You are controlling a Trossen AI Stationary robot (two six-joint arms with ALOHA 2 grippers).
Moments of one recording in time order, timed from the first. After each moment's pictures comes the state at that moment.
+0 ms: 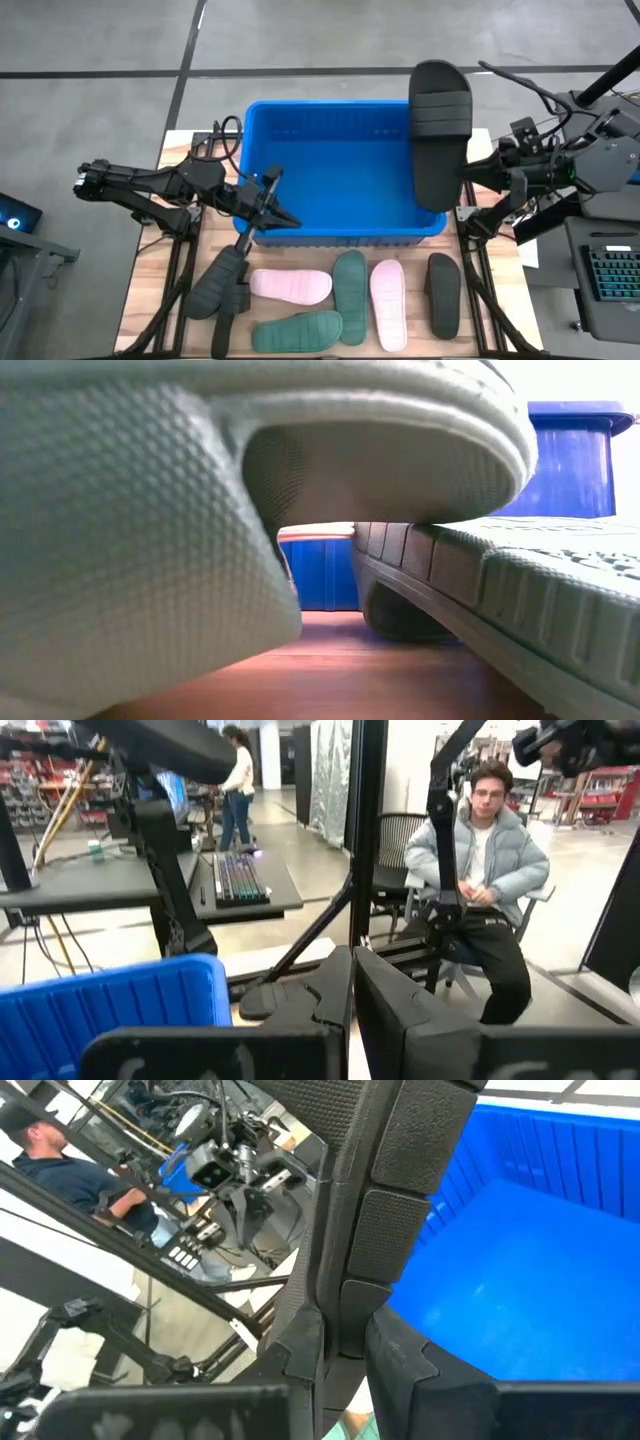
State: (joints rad) left arm -0.17 1.14 1.25 -0.10 0.17 -0.01; right arm 0.75 1.31 2.32 -1.57 0.82 1.14
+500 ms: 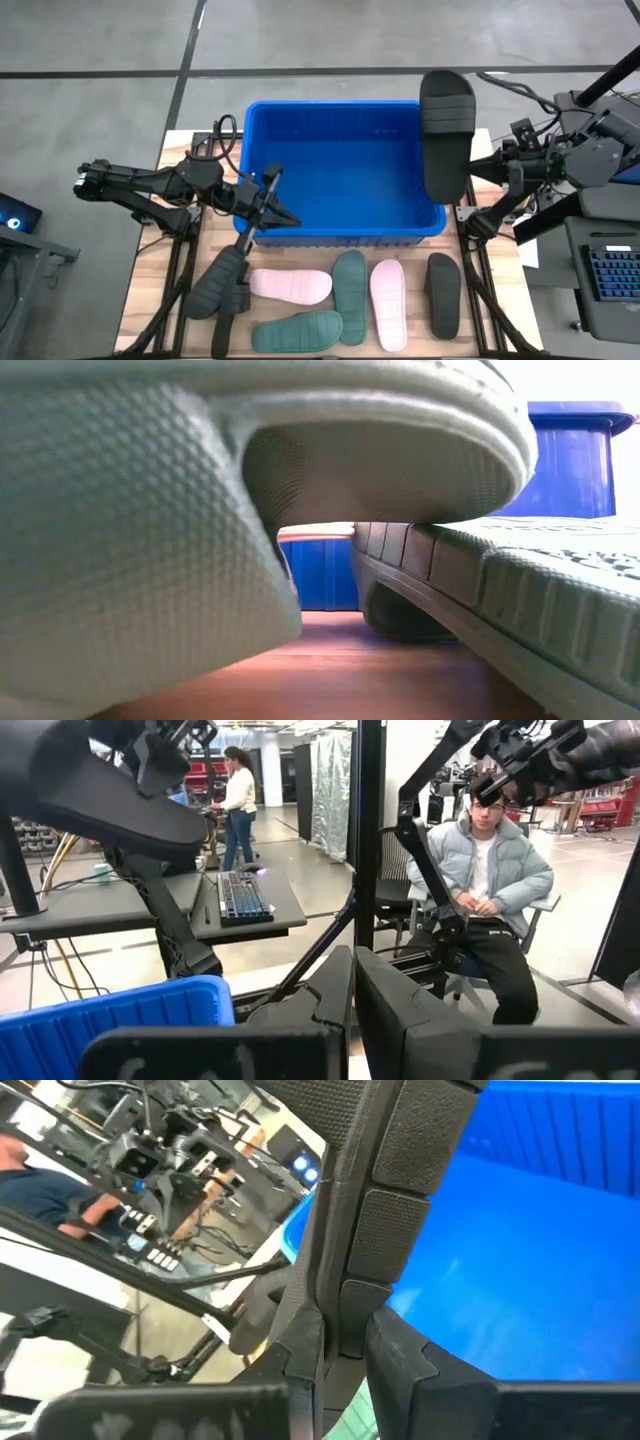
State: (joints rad) left arm -0.17 1.14 1.24 -0.06 0.16 0.01; right arm 0.75 1.01 1.91 -1.51 0.81 1.26
